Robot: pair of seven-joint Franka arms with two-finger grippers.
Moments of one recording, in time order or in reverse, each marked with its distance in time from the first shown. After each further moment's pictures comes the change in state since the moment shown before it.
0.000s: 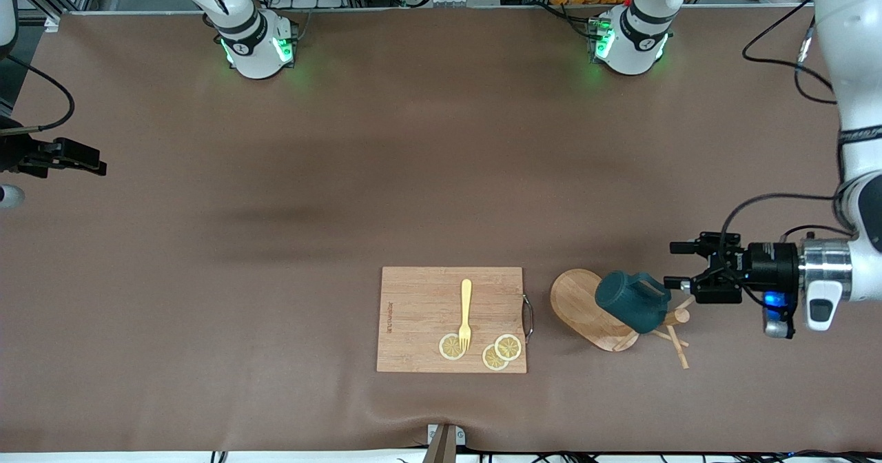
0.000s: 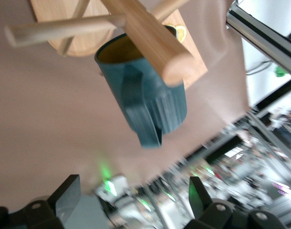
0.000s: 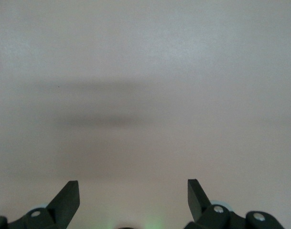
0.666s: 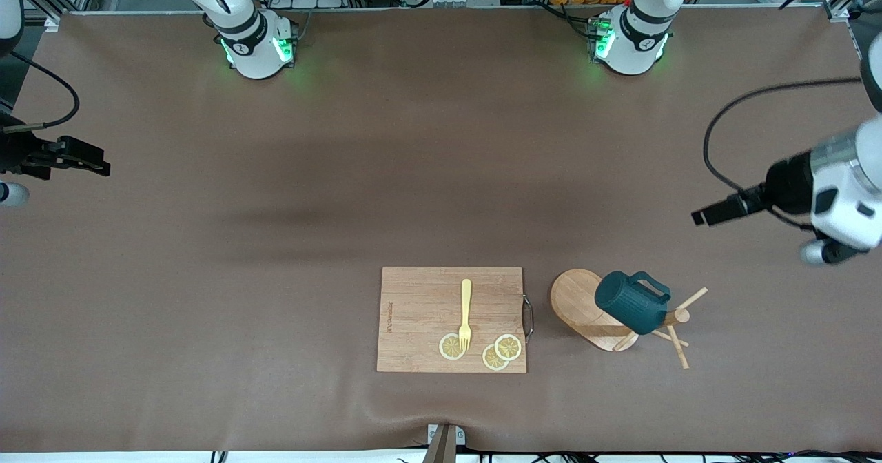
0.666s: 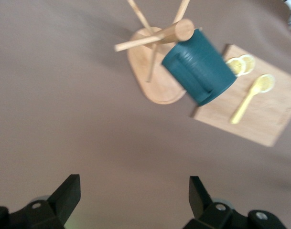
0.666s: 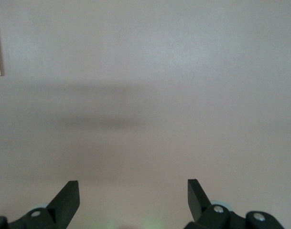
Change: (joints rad) left arm -0.074 -0.363 -0.127 -0.142 0.713 0.025 0.087; right arm 0.016 0.000 0.011 0.019 0.000 0.002 0.000
